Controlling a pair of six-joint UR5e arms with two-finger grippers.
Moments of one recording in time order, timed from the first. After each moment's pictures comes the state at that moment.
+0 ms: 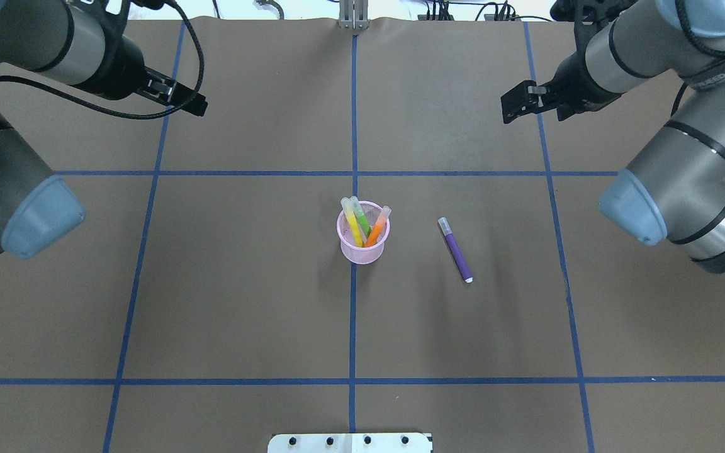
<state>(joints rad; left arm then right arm) -0.94 -2.03 -1.93 -1.72 -2.01 -0.58 0.90 -1.13 1.85 -1.44 2.03 0.86</state>
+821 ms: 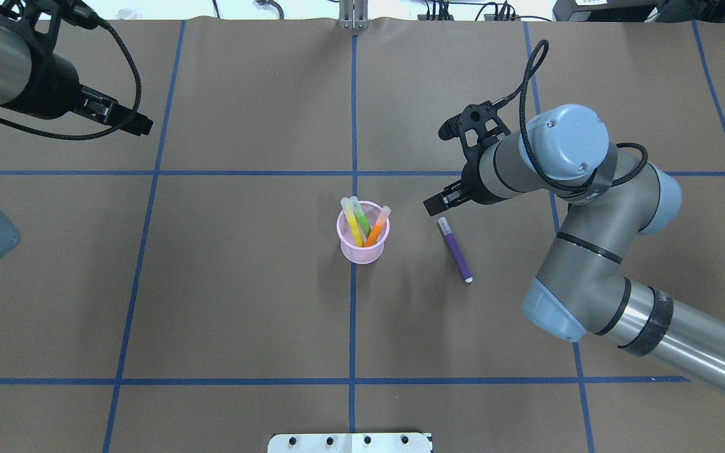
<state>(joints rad) -0.96 -1.92 -2.04 -1.70 -2.03 -0.54 0.64 -1.12 1.73 -1.23 1.85 0.67</state>
